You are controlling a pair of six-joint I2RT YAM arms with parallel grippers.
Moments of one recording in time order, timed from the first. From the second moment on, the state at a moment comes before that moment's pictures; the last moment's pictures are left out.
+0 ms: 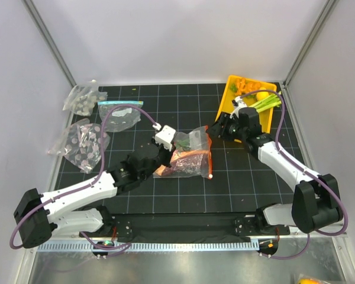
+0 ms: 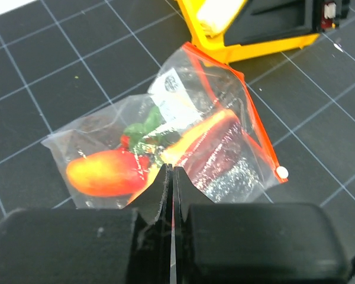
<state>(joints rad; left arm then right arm) -0.97 1.10 0.74 0.07 -0.35 -0.13 0.30 1.32 0.85 -0.06 -0.30 0.55</state>
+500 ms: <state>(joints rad) -0.97 1.19 0.75 0.03 -0.26 -0.19 0.41 1.30 0.77 -0.09 -0.26 0.55</state>
